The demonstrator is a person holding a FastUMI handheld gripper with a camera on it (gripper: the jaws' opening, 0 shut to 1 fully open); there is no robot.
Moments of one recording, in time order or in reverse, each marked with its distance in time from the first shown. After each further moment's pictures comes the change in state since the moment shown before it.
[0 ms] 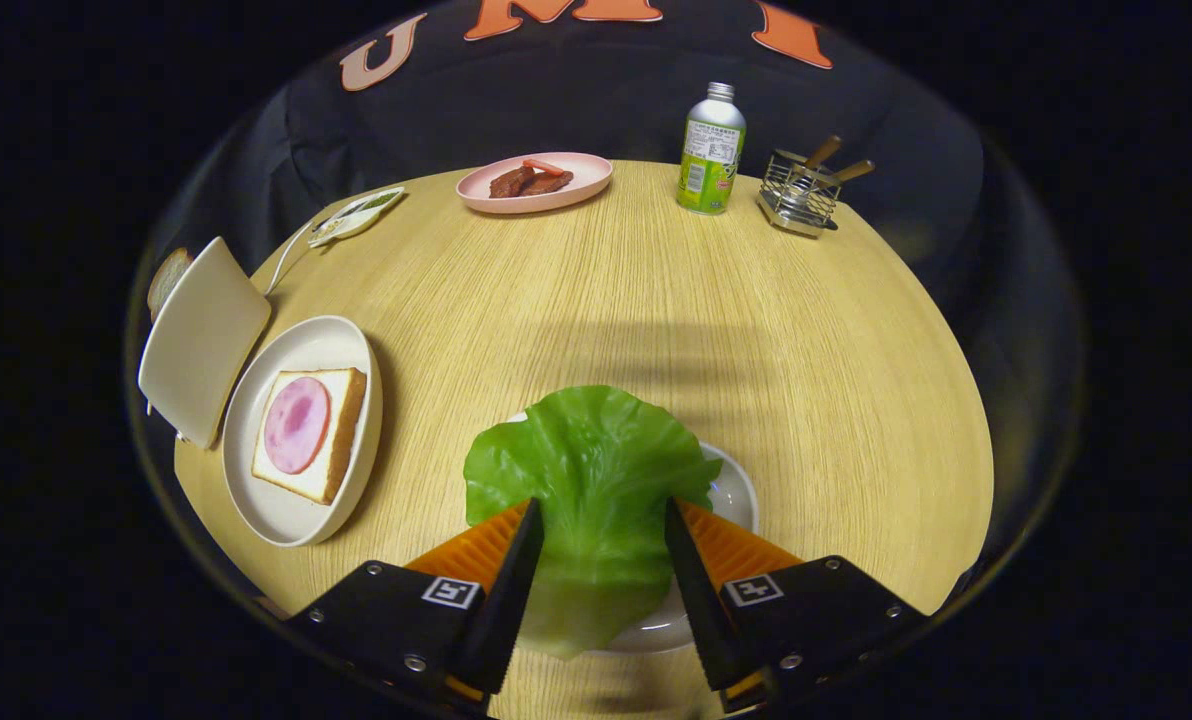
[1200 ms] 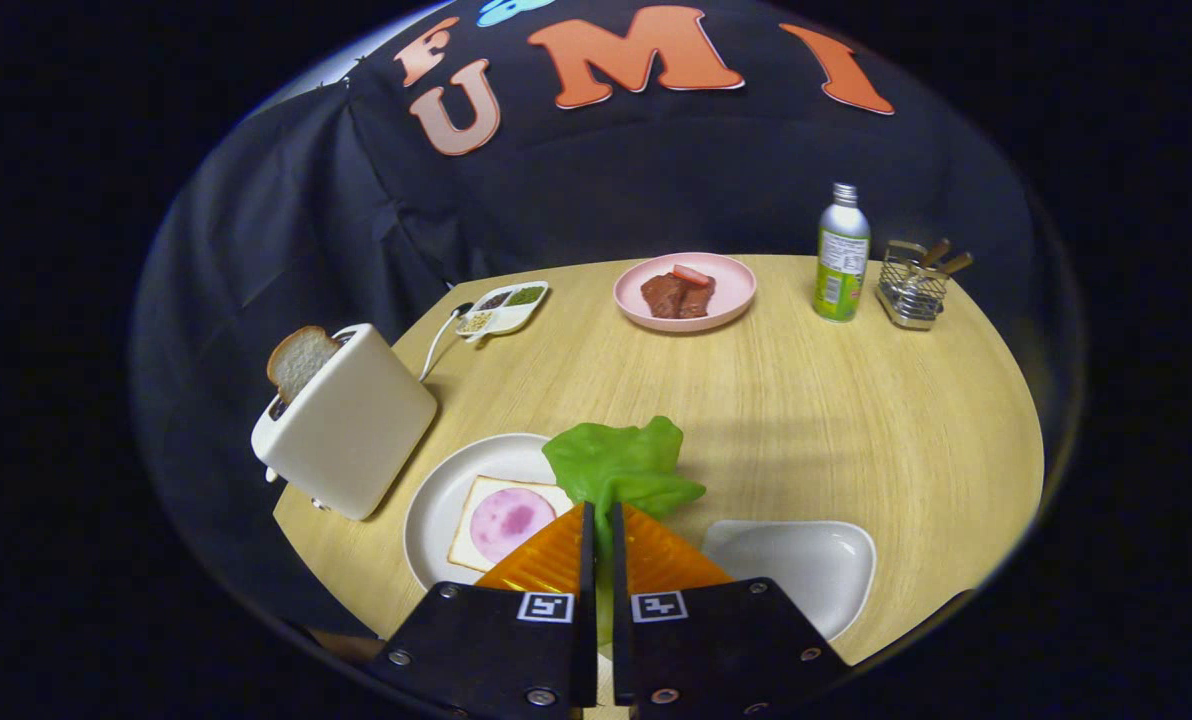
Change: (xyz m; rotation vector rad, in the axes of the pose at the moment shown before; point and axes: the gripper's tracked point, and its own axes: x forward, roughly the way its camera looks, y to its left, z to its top) arm -0.067 0.137 0.078 -0.030 -0.228 0.370
